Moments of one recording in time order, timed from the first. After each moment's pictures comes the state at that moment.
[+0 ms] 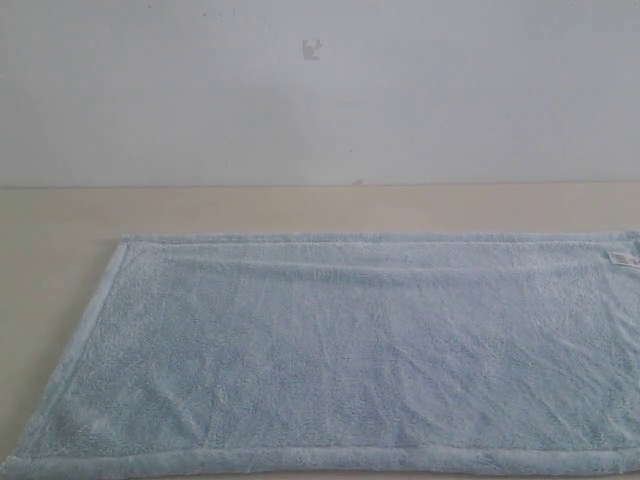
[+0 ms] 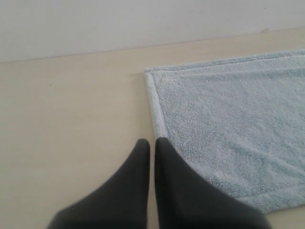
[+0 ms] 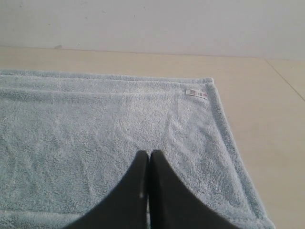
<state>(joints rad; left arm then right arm) 0.01 0.00 0.00 -0.08 0.36 0.16 -0.02 0.00 -0.04 -0.03 0.38 0.00</state>
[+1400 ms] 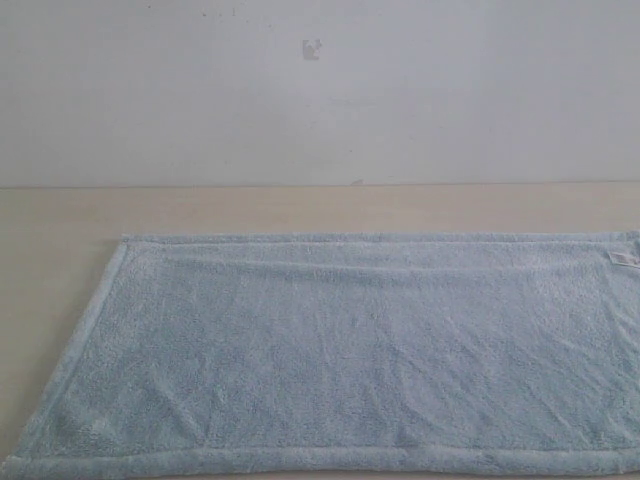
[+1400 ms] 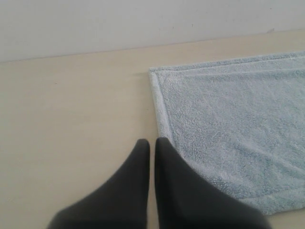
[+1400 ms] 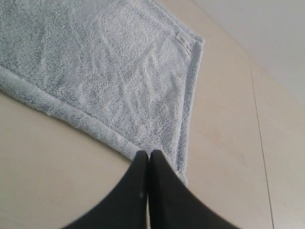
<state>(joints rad) 0.03 0.00 0.00 -0.08 0.36 0.16 -0.02 0.00 -0.03 -0.21 0.61 -0.47</state>
